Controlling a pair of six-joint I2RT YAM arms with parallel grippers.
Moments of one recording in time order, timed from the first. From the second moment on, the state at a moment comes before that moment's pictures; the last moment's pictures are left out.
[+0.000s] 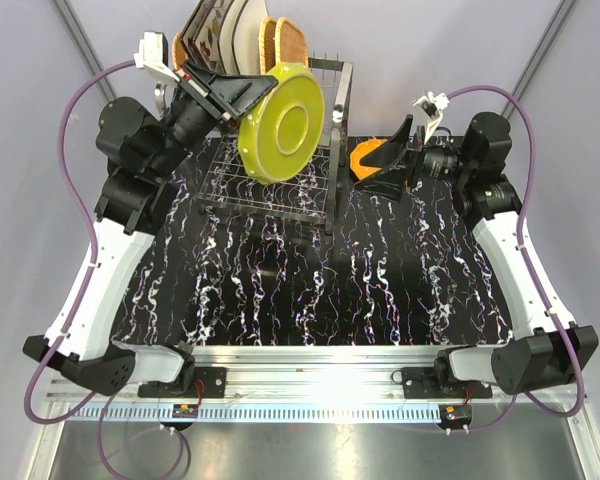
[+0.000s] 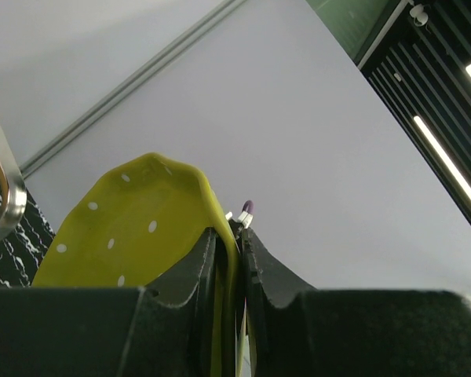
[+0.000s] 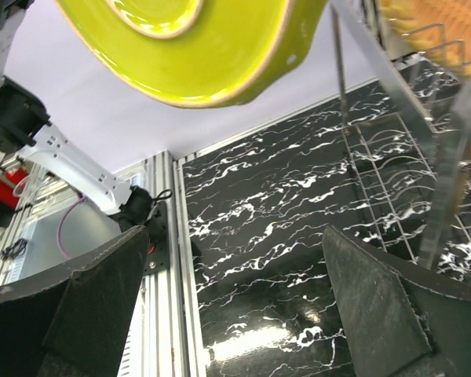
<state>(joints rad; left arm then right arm) -0.44 1.32 1.78 -0.07 0.34 -1.18 0.16 1.32 1.40 -0.05 -1.19 0.34</state>
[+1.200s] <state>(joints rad) -0.47 1.08 1.25 -0.03 0.61 -1.18 0.26 1.21 1.17 -0.13 -1.27 0.06</state>
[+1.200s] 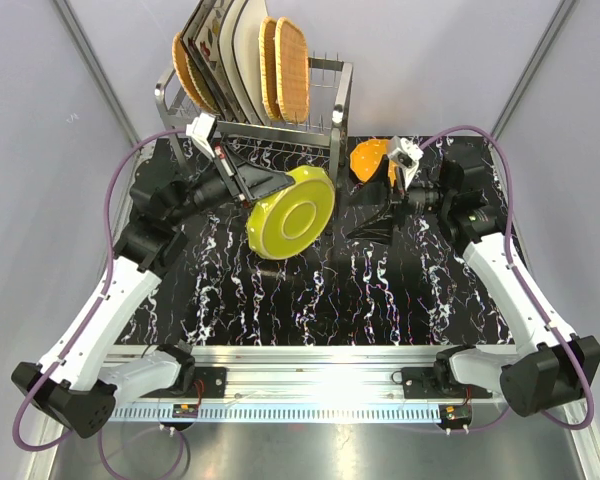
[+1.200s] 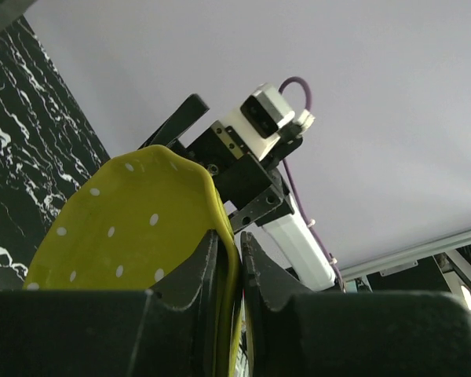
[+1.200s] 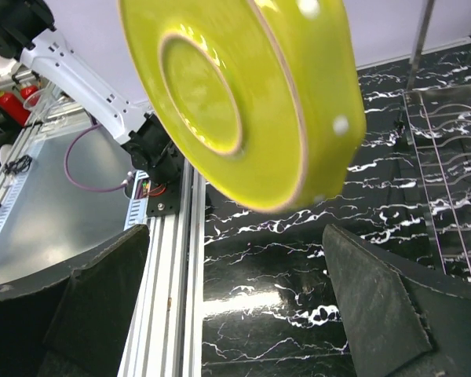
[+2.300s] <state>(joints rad) -0.48 1.09 1.14 0.13 0.75 -1.21 0.41 1.43 1.33 -0.22 -1.38 -0.18</state>
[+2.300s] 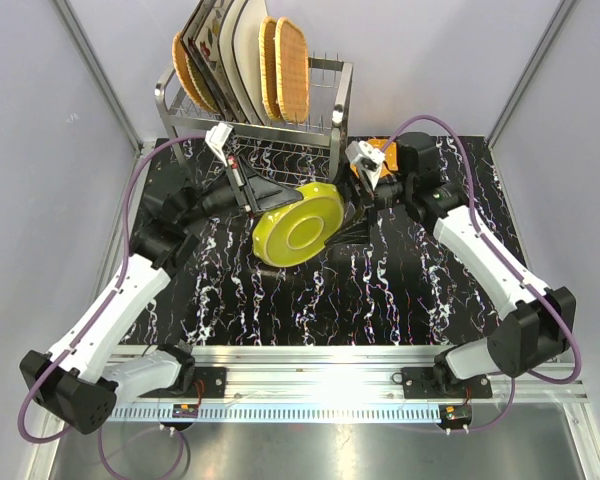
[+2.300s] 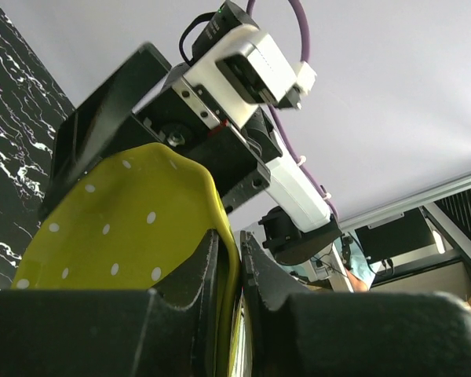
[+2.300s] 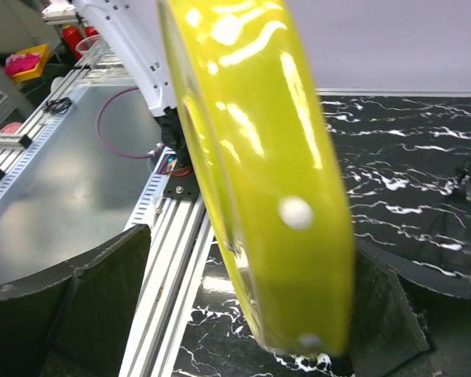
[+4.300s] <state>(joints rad) -0.36 0.91 1.22 -0.30 0.40 -0.68 0.45 1.15 1.15 -0.60 -0.69 -0.32</state>
